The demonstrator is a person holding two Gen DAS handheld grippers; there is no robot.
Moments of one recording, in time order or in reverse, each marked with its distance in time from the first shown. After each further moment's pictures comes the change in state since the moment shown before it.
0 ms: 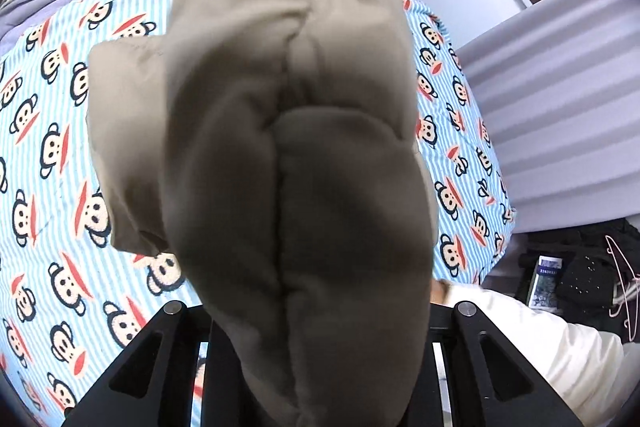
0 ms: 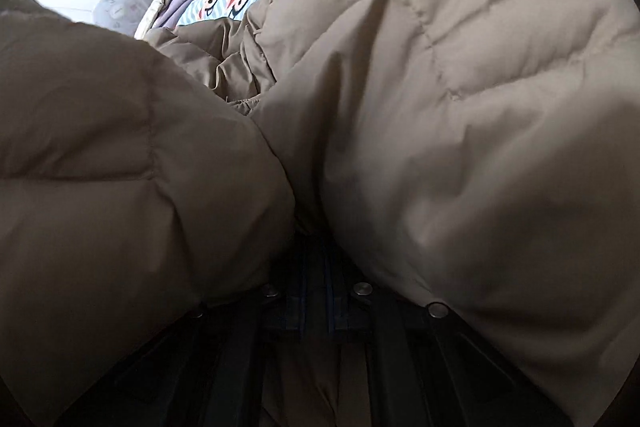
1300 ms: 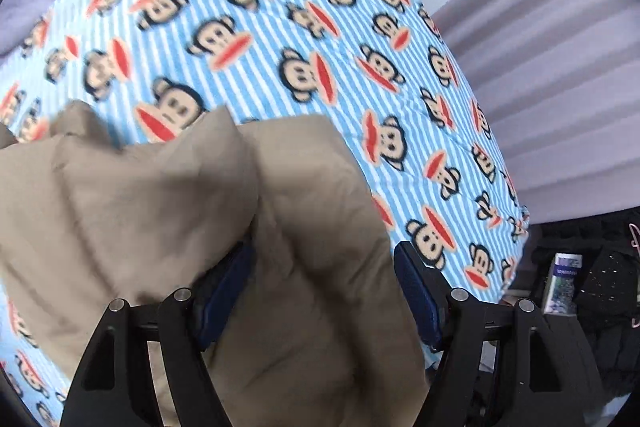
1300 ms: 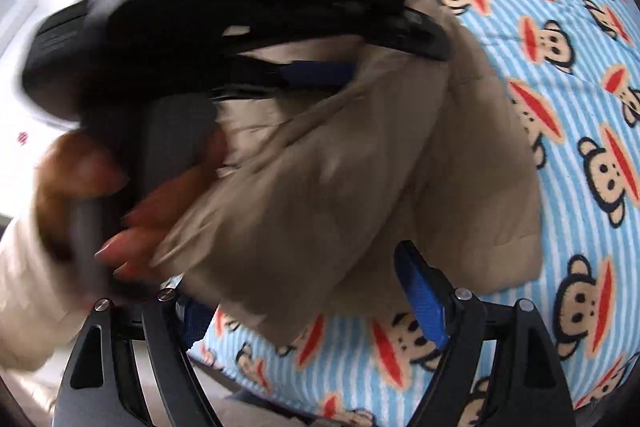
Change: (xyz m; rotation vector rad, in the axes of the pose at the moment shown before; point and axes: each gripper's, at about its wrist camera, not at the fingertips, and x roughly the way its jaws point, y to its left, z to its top) left arm 0.154 -0.133 0.087 0.149 0.026 0.032; right arm -0.189 -0.074 -0.113 -0.025 -0.222 -0.120
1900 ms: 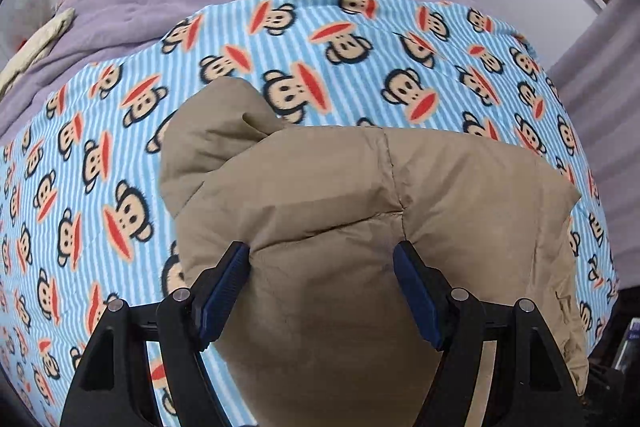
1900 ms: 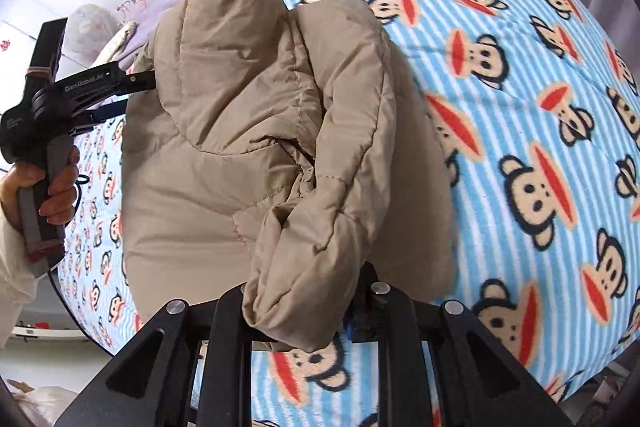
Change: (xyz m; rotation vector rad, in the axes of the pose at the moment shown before) left arm -0.003 0.103 0.003 -0.112 -0.155 0.334; right arm -0.009 -0.035 -0.005 -0.041 -0.002 -0.212
